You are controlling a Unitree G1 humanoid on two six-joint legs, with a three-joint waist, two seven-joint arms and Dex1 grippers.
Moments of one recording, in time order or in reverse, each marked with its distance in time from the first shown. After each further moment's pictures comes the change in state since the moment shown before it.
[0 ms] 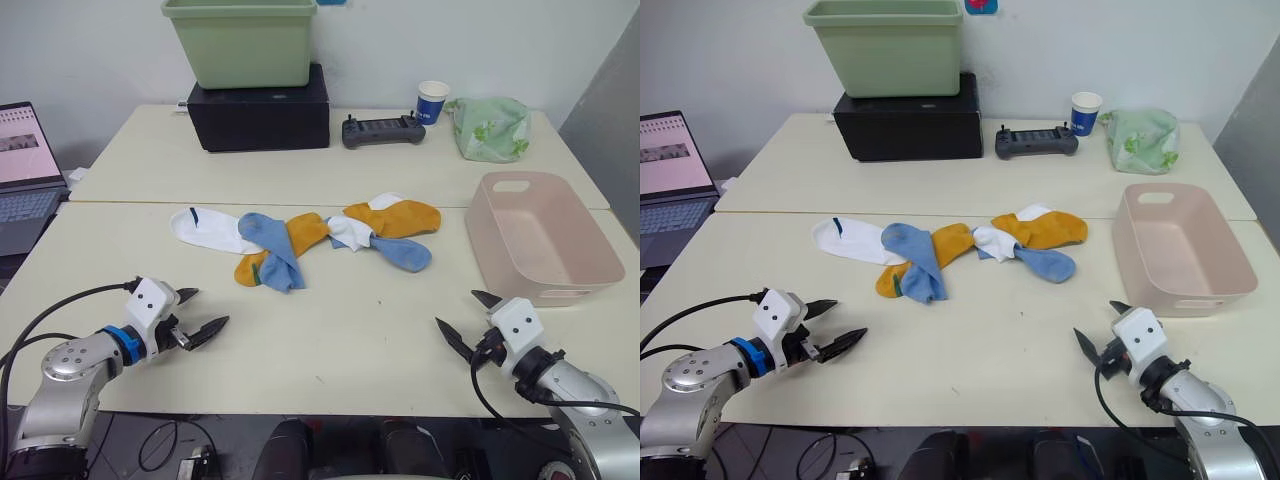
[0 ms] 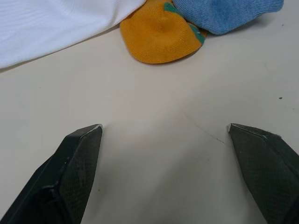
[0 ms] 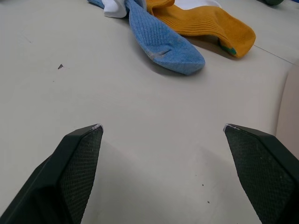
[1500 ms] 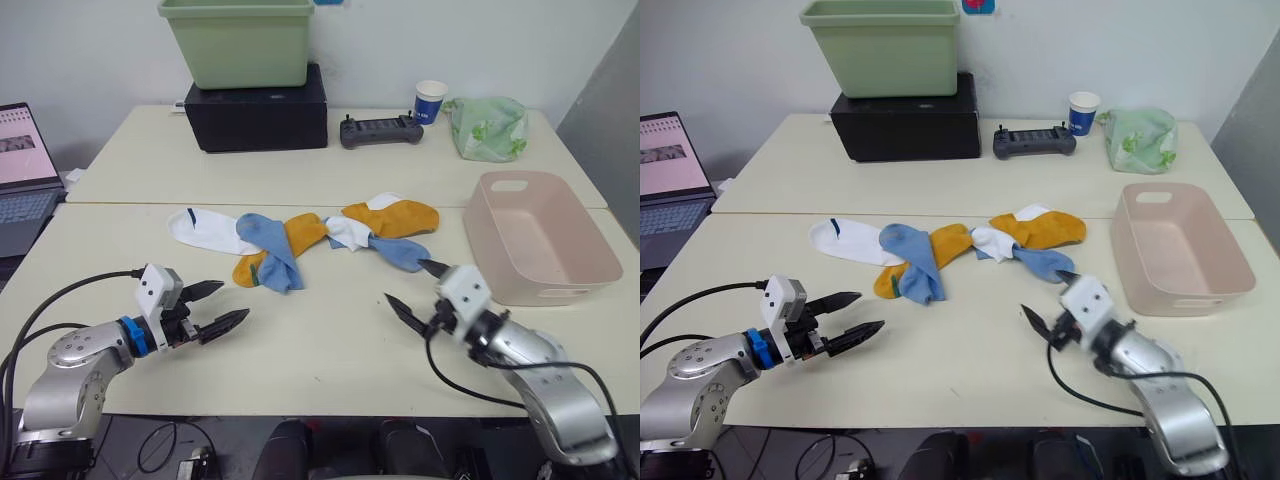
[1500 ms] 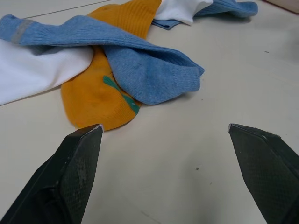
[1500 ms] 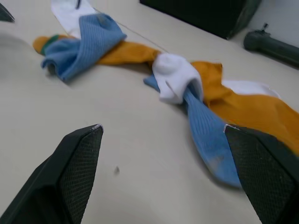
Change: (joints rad) left arm -0.028 -0.002 0.018 -0.150 -0.213 0.213 -0.140; right arm -0.408 0.101 0.310 0.019 -0.039 0.176 0.009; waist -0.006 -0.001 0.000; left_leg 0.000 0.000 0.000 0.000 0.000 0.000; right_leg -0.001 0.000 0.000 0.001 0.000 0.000
